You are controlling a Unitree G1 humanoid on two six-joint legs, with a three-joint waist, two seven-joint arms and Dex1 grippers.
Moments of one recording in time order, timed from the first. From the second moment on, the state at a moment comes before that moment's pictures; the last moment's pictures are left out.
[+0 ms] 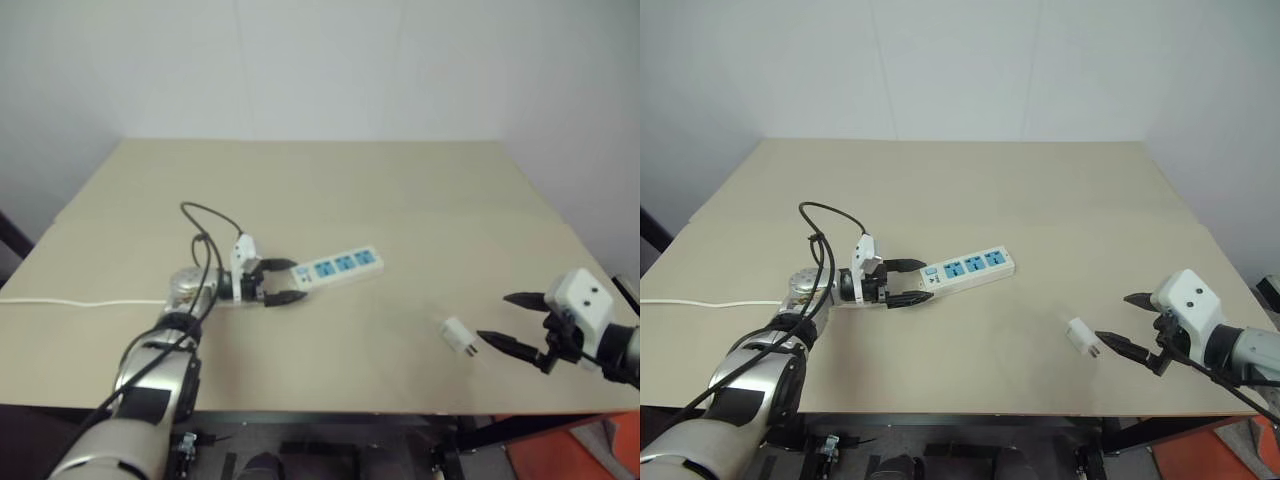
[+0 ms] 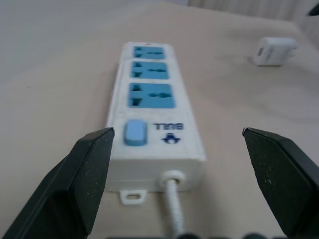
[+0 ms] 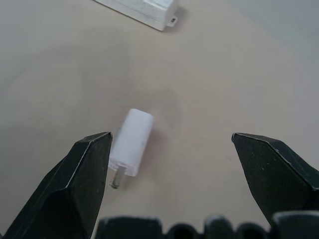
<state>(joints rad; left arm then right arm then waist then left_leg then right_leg) -0.97 0.37 0.00 1.28 -0.18 -0.35 -1.36 0.13 -0.95 -0.45 -0.37 0.41 0.49 0.95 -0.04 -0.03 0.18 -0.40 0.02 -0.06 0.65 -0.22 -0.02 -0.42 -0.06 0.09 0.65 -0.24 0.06</state>
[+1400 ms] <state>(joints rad) -0.86 0.34 0.08 1.15 -0.16 -0.30 -1.58 0.11 -0.89 -0.36 -0.40 0.39 0.52 0.87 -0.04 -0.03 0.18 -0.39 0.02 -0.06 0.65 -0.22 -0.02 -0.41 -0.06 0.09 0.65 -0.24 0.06</state>
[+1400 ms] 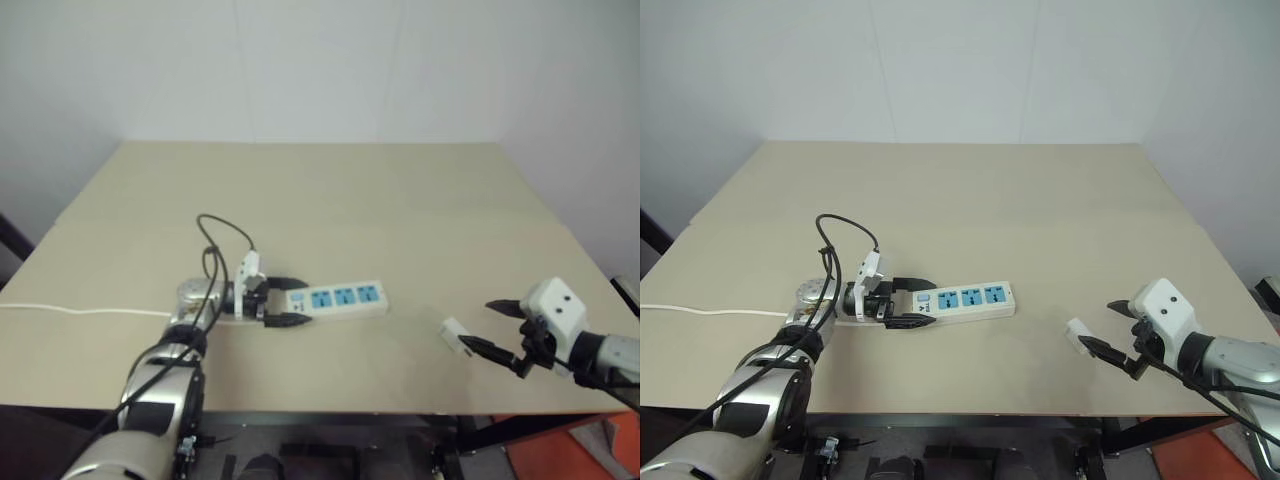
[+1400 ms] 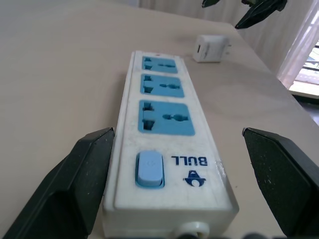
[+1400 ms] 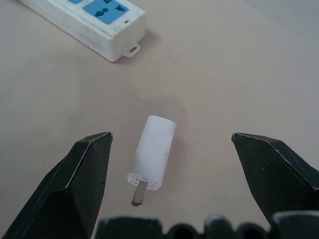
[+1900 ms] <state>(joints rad) -0.87 0.34 0.11 1.27 -0.12 -0.48 -1.55 0.12 -0.89 -0.37 -0.40 0.38 0.51 0.87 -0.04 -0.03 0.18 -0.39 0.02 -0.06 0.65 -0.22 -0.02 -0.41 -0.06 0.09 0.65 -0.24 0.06</state>
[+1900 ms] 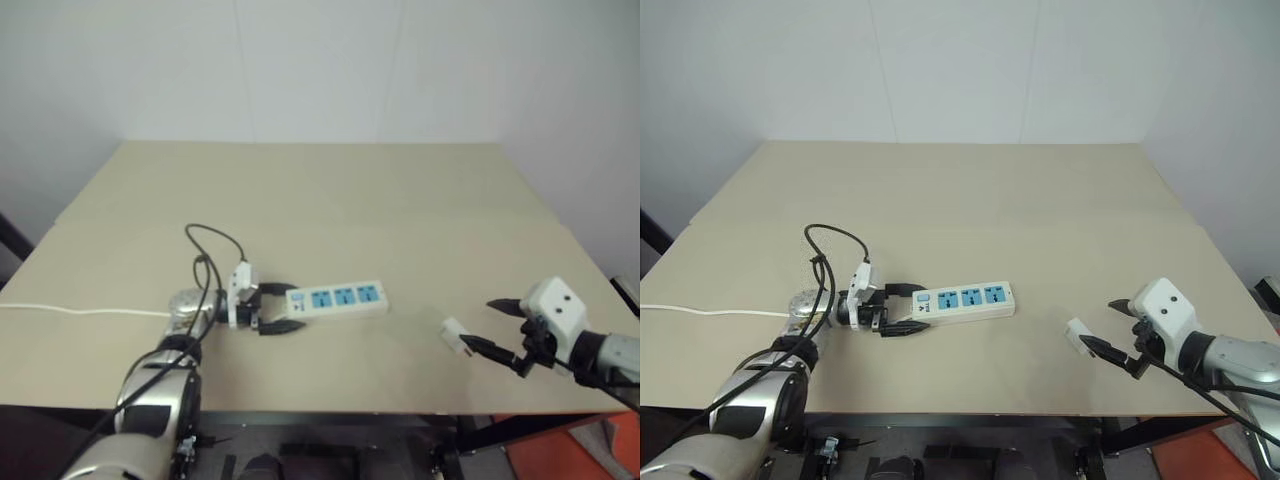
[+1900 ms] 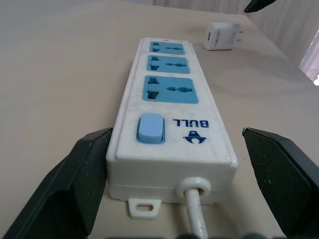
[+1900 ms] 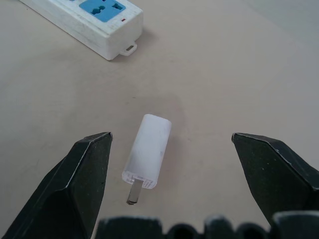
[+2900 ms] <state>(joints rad) -0.91 0.30 0.09 1.30 -0.06 -0.50 -1.54 -0.57 -1.23 0.07 -0.46 0.45 1.18 0.89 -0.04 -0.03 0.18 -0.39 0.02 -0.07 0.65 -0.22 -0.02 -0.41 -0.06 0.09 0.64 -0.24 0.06</state>
